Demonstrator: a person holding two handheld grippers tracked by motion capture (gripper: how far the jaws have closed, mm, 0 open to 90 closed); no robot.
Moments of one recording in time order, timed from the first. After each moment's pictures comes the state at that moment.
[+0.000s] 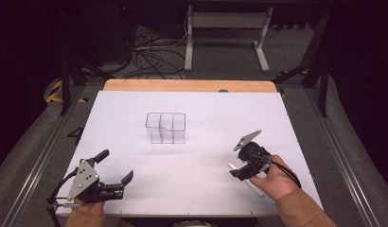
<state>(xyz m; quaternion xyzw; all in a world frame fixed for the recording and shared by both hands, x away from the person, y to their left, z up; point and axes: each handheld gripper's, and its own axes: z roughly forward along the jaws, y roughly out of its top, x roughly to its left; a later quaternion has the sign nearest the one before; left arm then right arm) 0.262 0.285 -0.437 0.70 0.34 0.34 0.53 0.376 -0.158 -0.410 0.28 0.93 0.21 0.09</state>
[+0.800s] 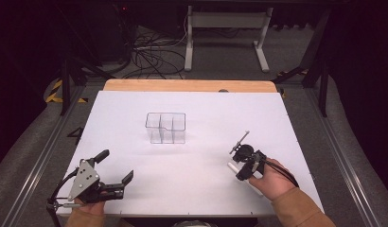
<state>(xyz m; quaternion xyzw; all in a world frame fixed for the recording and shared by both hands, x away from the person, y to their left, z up) 0.262 0.284 -0.437 0.70 0.34 0.34 0.53 0.387 -0.149 -0.432 0.34 0.94 0.07 0.06</state>
